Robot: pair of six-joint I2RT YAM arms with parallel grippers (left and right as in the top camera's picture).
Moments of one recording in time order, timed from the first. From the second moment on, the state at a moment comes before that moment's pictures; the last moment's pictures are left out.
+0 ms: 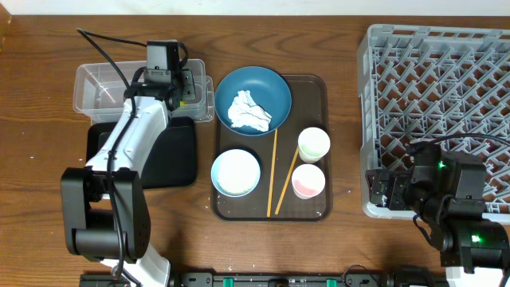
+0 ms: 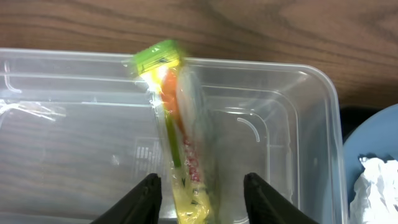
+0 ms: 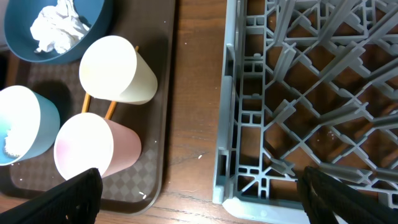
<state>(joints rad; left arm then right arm) -0.07 1.80 1.28 -0.38 -0.14 -0.15 -0.04 0.77 0.79 -0.92 -0.24 0.10</state>
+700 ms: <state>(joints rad) -0.21 1.65 1.28 -0.53 0.16 -0.28 -0.04 0.77 0.79 -0.92 -0.24 0.10</state>
